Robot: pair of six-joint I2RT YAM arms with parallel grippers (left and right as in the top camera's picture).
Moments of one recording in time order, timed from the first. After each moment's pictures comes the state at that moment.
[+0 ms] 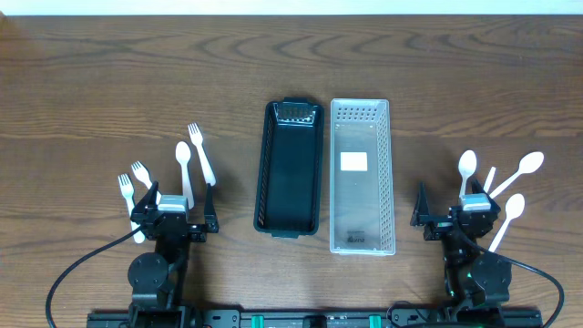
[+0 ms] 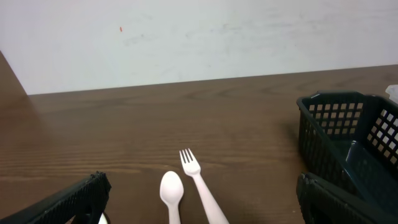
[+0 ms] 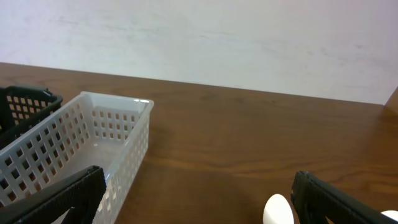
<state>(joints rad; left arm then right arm) -0.03 0.01 0.02 -0.11 0.02 0.07 0.09 0.01 0.01 -0.07 0.04 -0.03</state>
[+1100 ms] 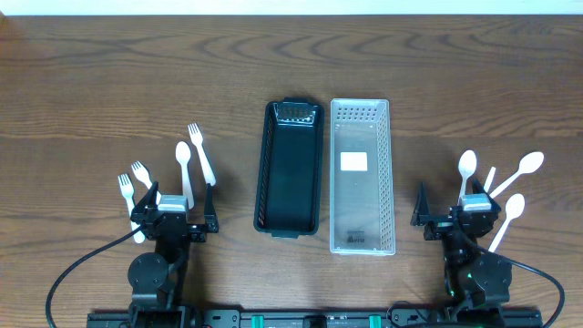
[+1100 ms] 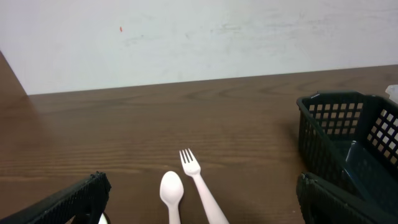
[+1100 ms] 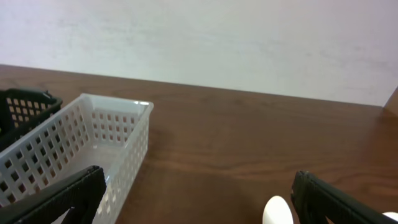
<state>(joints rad) -0.03 0.01 0.02 -0.11 0.02 0.07 0.09 0.01 0.01 -0.05 0.04 -0.03</state>
